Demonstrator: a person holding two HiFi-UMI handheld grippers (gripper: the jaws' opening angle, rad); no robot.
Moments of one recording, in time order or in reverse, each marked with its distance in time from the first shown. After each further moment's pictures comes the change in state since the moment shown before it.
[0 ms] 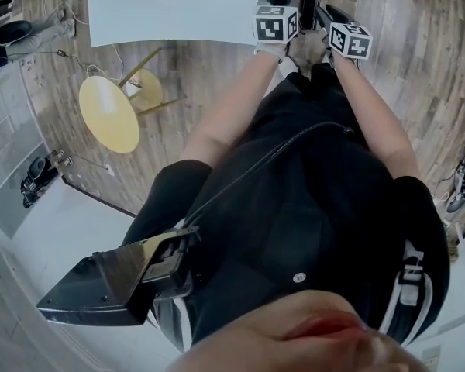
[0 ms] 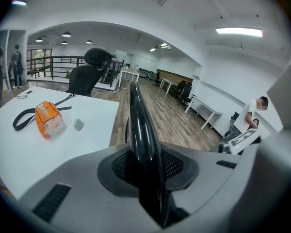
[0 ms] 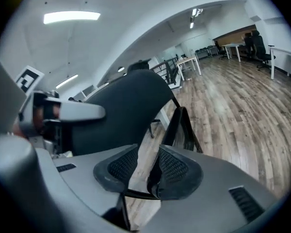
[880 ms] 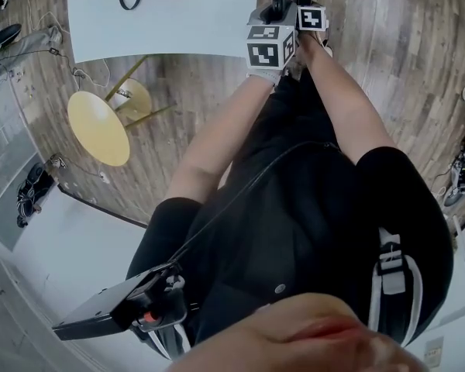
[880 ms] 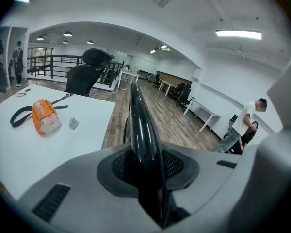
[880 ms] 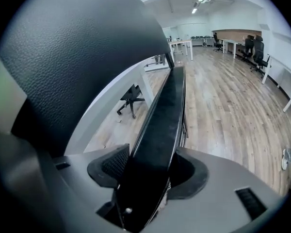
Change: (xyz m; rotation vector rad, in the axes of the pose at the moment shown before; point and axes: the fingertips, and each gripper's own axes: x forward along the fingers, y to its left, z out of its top) left arm 0.015 -0.020 -0.003 -0.022 -0.009 -0.019; right arm 0.144 -0.057 -0.086 0.039 0.302 -0.170
